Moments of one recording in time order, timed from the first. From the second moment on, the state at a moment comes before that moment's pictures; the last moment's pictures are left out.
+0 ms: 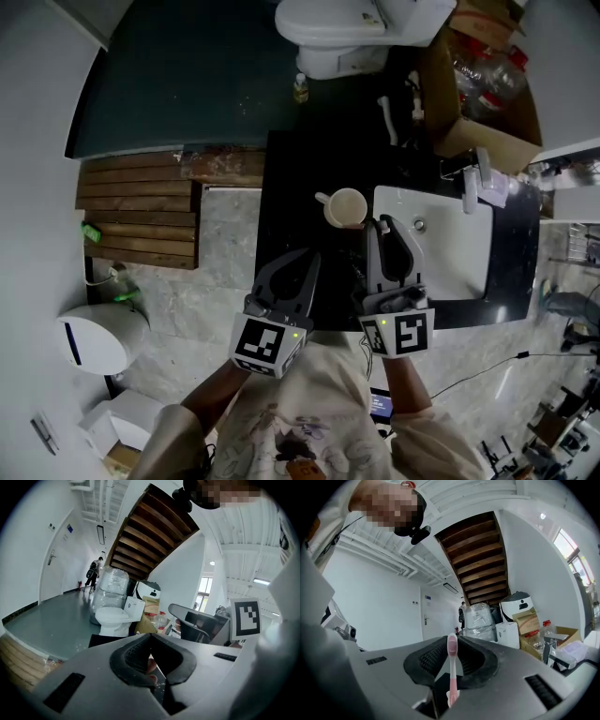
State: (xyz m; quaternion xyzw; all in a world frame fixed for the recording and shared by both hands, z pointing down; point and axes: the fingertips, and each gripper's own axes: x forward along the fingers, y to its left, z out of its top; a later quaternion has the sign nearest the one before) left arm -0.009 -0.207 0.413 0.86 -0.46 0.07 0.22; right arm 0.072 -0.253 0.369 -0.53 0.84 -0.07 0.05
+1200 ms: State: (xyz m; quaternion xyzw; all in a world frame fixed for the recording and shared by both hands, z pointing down) left arm 0.001 -0.221 0.474 0.86 -0.42 0.12 0.26; right arm 0.090 -0.268 0.488 -0.58 0.80 -0.18 0.02
